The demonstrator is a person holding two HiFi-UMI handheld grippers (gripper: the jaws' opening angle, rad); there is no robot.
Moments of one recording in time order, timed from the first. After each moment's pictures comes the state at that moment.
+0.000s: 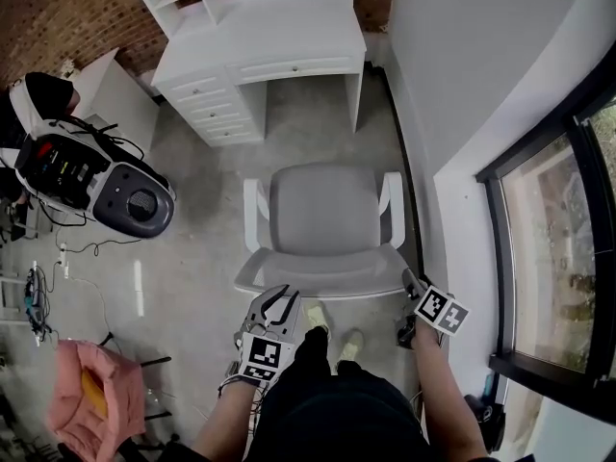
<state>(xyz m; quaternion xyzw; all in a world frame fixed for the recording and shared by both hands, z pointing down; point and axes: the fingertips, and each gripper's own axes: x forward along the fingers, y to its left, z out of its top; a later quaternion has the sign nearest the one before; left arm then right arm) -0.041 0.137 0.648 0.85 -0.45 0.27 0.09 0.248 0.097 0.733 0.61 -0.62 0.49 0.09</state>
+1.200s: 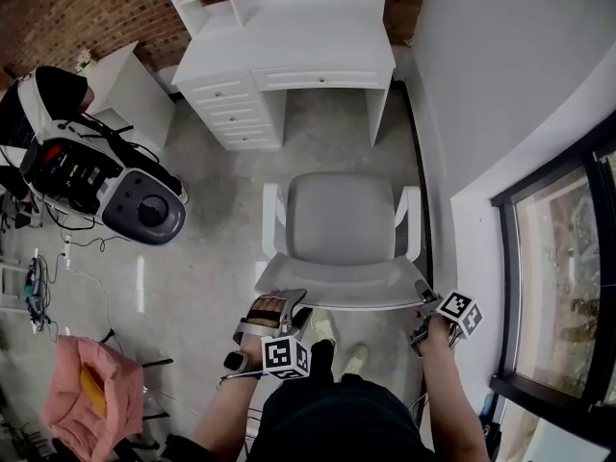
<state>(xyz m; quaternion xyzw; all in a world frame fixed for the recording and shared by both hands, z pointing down) -0.066 0.120 0.707 0.79 -0.25 0.55 -0.12 0.219 0.067 0.759 0.58 -0.50 0.64 0.00</state>
